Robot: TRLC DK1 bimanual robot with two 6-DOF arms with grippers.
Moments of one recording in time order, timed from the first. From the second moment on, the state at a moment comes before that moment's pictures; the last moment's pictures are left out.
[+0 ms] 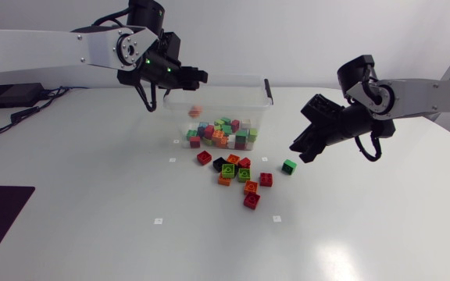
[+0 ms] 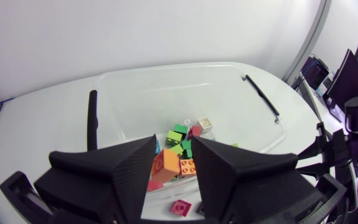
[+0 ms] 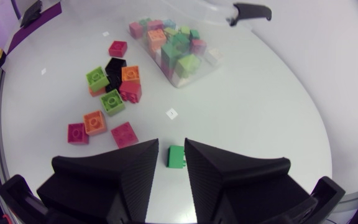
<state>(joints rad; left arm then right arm) -0.35 2.00 1.68 -0.33 0.12 -0.09 0.14 1.72 1.12 -0.41 -0.33 -0.68</state>
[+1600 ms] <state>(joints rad) -0.47 1.43 0.93 -0.29 0.11 0.29 0.14 2.06 1.25 -0.39 -0.20 -0.61</state>
